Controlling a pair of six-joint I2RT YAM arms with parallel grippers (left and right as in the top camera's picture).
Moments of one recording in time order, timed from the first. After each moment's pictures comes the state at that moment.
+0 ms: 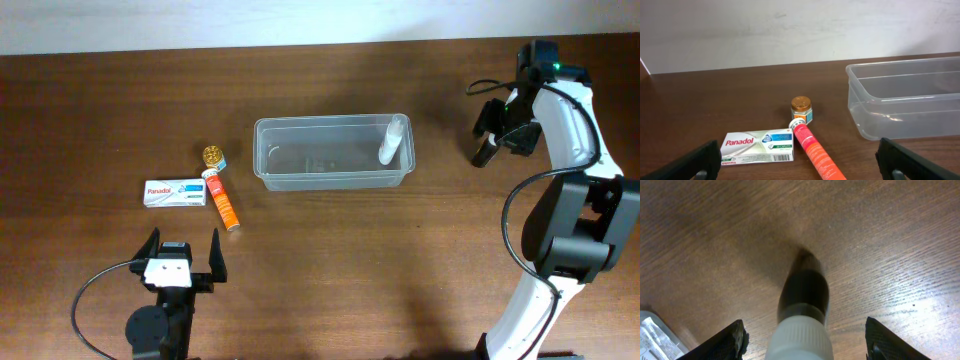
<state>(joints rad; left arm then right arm) 0.09 0.06 0.01 -0.07 0.12 0.06 -0.21 2.13 1.83 -1.11 -0.02 0.31</state>
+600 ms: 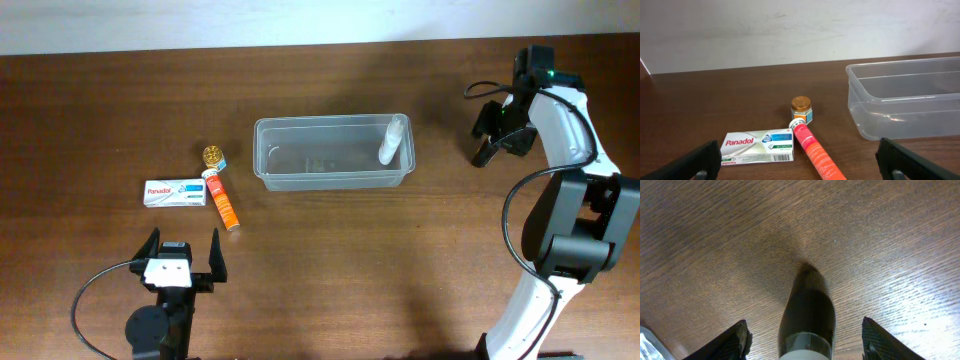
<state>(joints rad) 0.09 0.06 0.01 -0.07 0.12 0.06 -0.21 2.13 1.77 -1.01 -0.02 0.30</state>
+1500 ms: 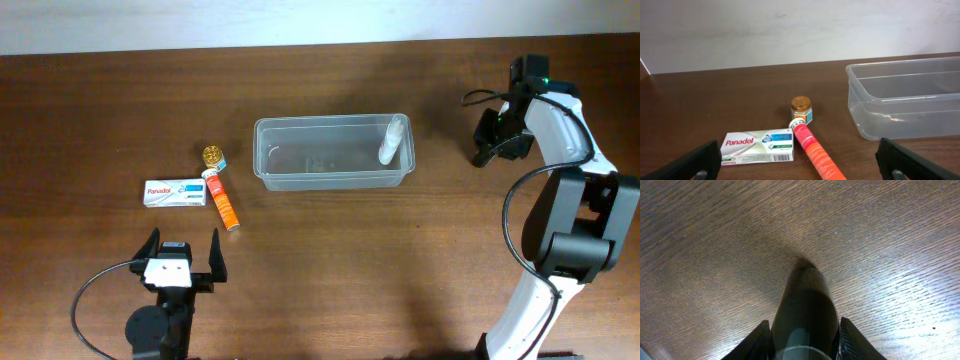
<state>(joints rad) 0.09 0.06 0.01 -0.07 0.12 0.06 -0.21 2.13 1.70 -0.96 -0.02 0.29</state>
